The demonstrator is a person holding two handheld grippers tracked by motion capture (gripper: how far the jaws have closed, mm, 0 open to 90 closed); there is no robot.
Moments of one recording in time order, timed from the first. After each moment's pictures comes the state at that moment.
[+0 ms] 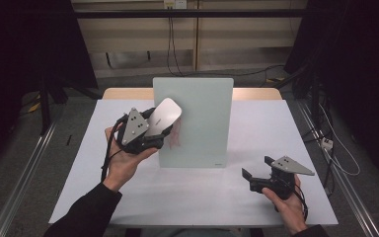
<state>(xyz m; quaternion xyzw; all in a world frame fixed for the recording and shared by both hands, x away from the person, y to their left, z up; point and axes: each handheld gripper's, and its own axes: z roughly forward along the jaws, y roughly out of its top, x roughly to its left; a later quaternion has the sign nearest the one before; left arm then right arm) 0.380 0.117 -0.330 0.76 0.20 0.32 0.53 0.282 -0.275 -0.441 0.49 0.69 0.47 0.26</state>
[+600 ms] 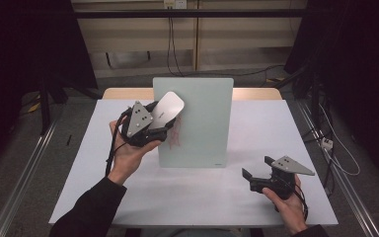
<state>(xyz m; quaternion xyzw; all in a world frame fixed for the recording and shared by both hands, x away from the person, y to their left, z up) 0.397 0.109 -0.330 0.76 0.19 0.33 0.53 0.282 -0.276 -0.440 0.49 0.69 0.47 0.26</state>
